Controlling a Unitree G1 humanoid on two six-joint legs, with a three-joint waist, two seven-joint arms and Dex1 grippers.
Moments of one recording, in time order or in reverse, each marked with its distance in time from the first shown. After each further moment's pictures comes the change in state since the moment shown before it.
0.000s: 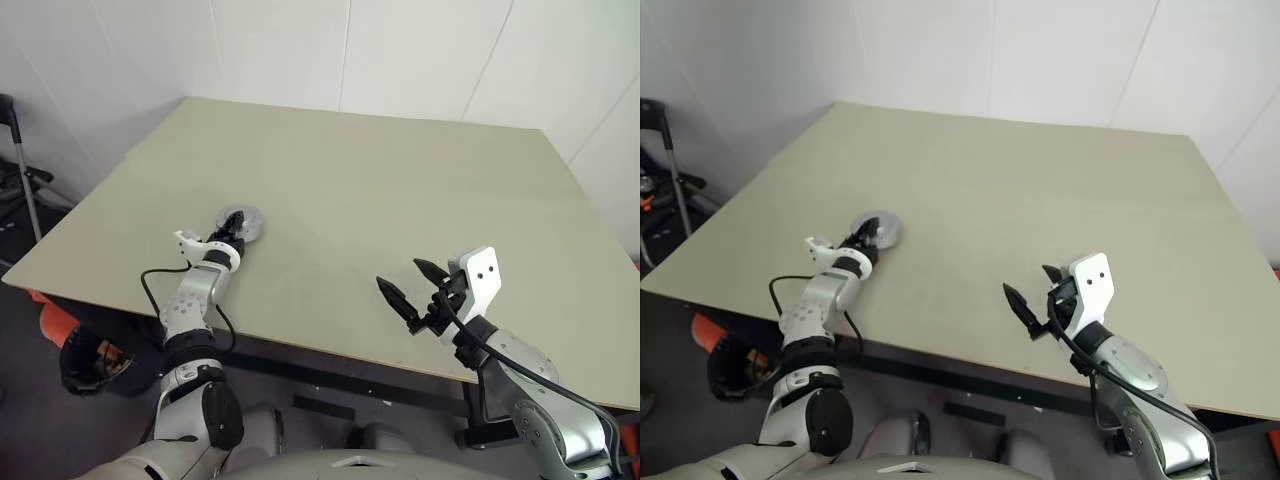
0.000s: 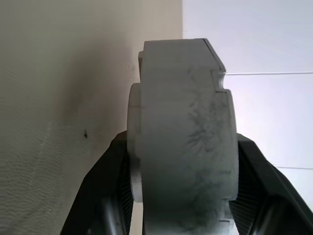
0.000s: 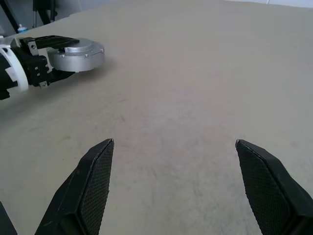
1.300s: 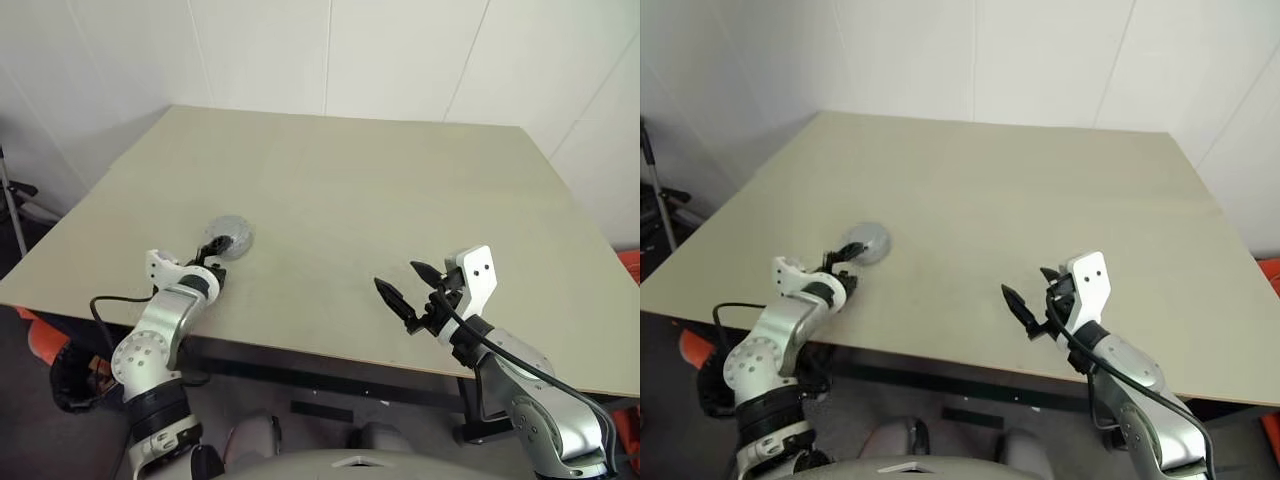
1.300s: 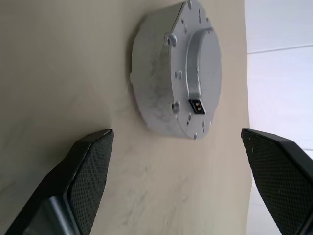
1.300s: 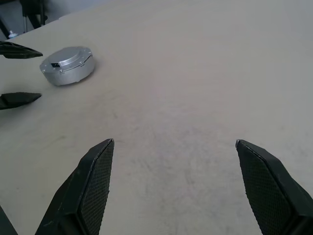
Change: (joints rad) left arm 0.333 0.052 -0.138 -0.584 -0.344 0.298 0.600; right arm -0.018 0.041 -0.018 -0.002 0.002 0.082 0.013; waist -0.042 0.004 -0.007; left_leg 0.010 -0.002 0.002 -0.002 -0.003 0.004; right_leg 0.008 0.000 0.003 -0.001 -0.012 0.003
